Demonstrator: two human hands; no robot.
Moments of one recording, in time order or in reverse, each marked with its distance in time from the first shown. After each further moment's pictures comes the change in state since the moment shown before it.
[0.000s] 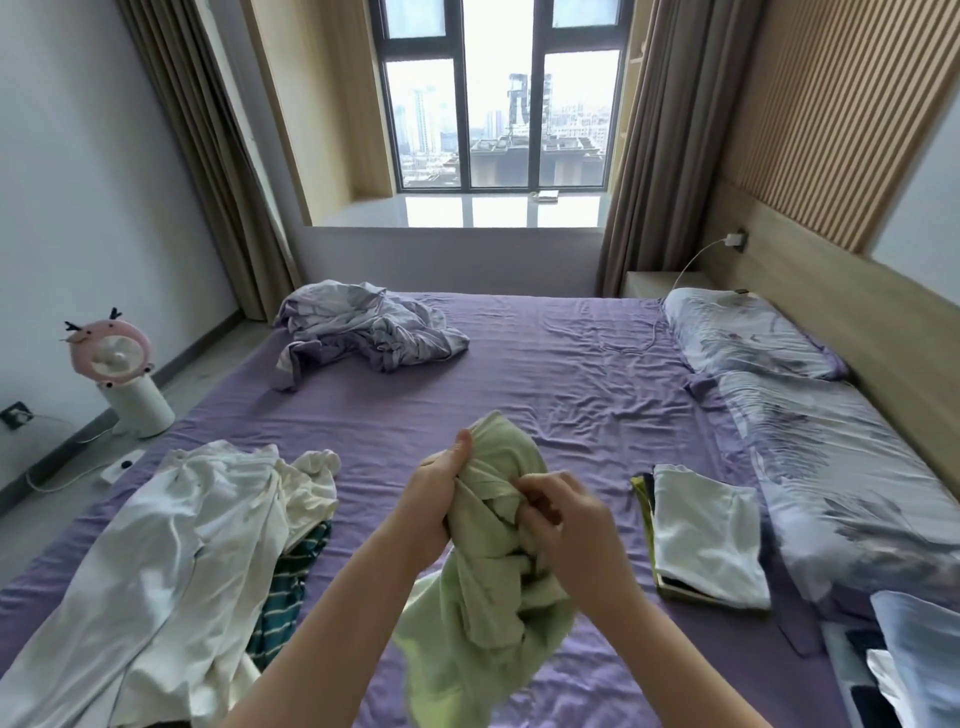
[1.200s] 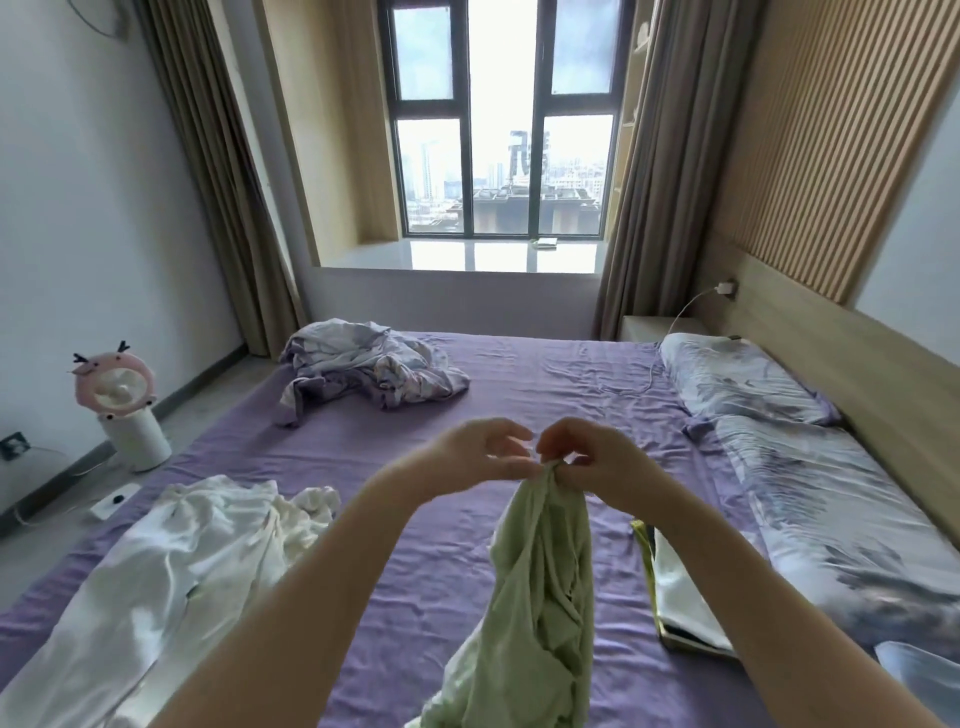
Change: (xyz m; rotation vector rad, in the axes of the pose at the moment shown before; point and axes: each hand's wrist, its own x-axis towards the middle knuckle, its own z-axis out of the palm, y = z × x) left_hand 0.016 0.068 0.015 0.891 -0.372 0.348; right_hand 0.092 -0.015 -0.066 0.129 -0.319 -0.001
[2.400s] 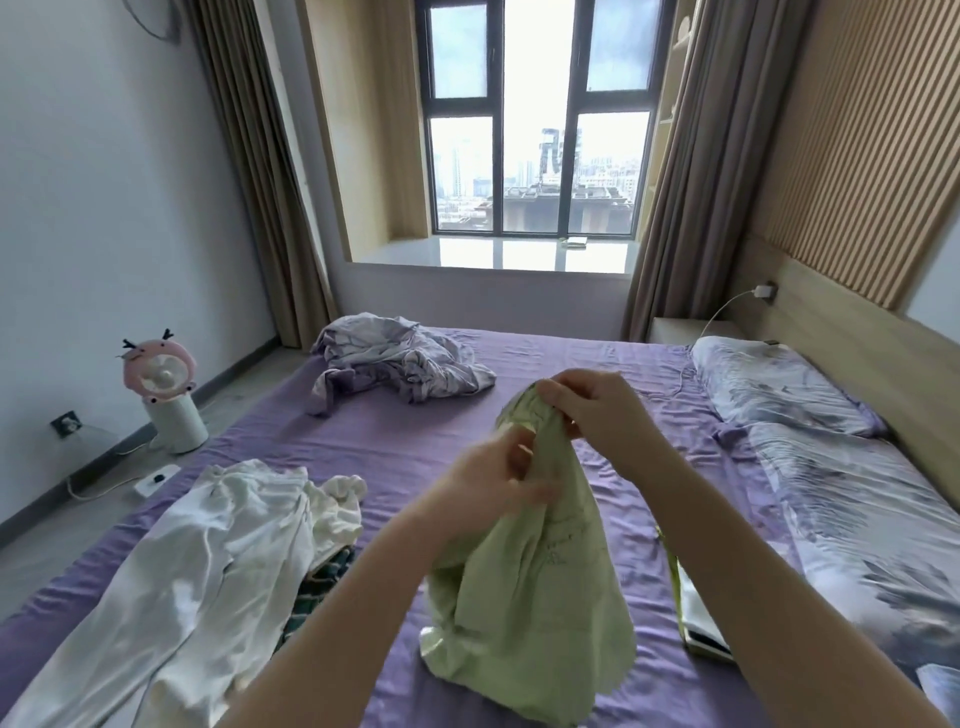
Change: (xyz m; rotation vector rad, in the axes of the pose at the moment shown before) left_hand -0.038 -0.009 0.015 0.027 0.159 0.030; right_hand 0.036 -0.049 0.019 0.161 0.193 0.086
